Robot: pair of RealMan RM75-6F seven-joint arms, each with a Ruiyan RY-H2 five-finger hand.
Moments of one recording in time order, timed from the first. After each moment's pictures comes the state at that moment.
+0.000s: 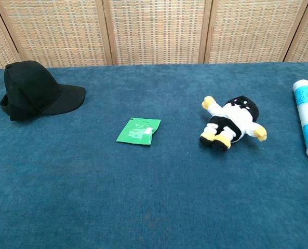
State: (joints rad) left arm -0.07 -1.13 -0.03 -1.65 1.52 1.53 0.16; right arm 0.08 -1.15 0.04 -1.64 -1.58 1.51 -0.09
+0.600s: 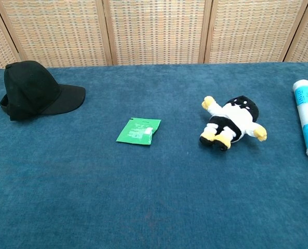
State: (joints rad) left arm -0.07 -1.12 -0.04 -1.65 1.53 1.54 0.14; right arm 0.13 -1.14 0.08 -1.73 -1.56 1.46 -0.20
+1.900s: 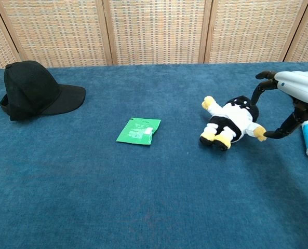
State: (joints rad) left arm -0.07 -1.11 -0.04 -1.65 1.53 1.53 0.10; right arm 0.49 -1.53 0.25 -1.81 -0.93 1.27 -0.75
